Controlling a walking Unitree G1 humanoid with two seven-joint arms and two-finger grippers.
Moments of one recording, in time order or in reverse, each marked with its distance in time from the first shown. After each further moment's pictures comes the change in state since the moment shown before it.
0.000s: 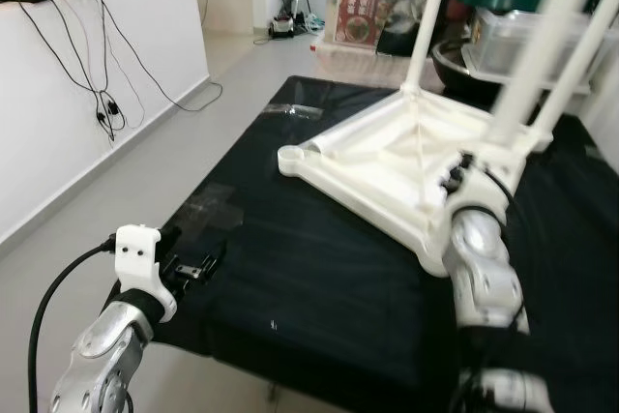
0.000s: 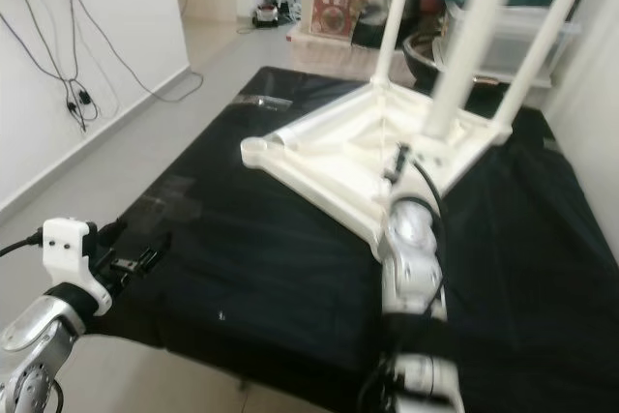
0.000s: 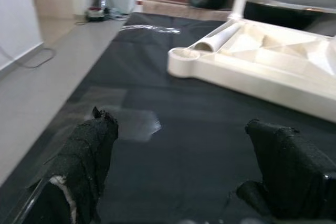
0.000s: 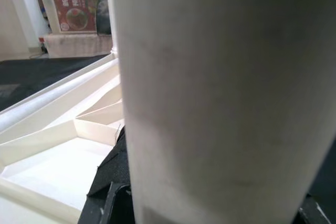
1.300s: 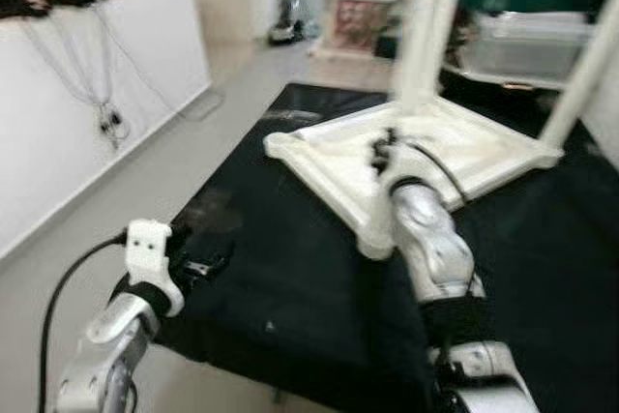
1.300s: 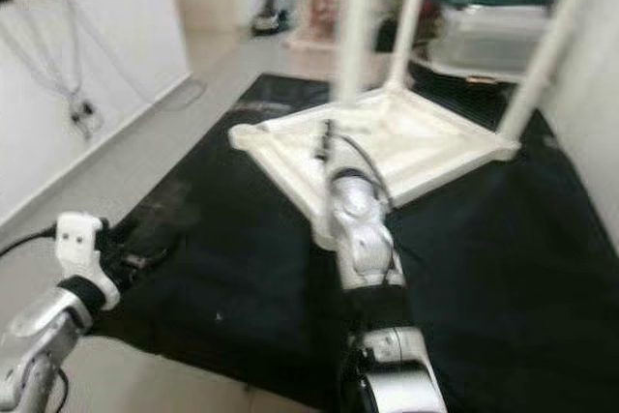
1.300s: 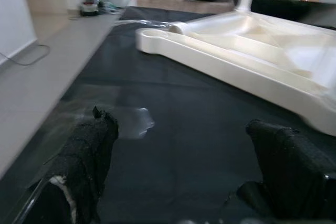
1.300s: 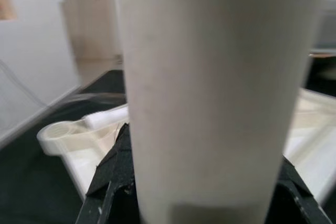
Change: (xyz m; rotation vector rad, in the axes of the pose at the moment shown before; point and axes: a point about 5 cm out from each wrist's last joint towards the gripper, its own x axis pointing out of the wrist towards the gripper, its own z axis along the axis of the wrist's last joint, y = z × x) left arm 0.006 0.003 -0.004 -0.004 0.039 -0.022; right arm -0.003 0.050 0.013 -0.023 -0.044 0.230
